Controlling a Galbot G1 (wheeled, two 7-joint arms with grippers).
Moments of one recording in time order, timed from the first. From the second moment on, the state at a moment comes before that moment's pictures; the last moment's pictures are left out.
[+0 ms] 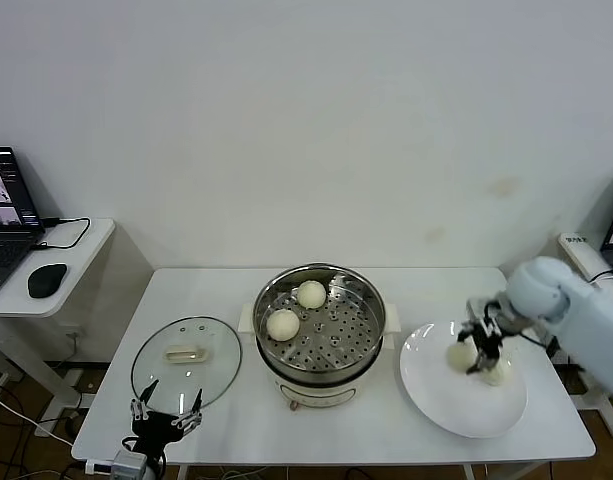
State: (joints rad) left arm 1.68 -1.44 -0.71 -2.07 0.11 0.18 0.16; right arm -0.03 0.55 -0.57 1.51 -0.11 -0.35 -1.31
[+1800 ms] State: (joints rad) left arm 1.68 -1.46 -0.76 -2.09 0.09 0.14 0.13; right arm 0.37 1.21 -1.00 1.40 -0.18 0.44 -1.41
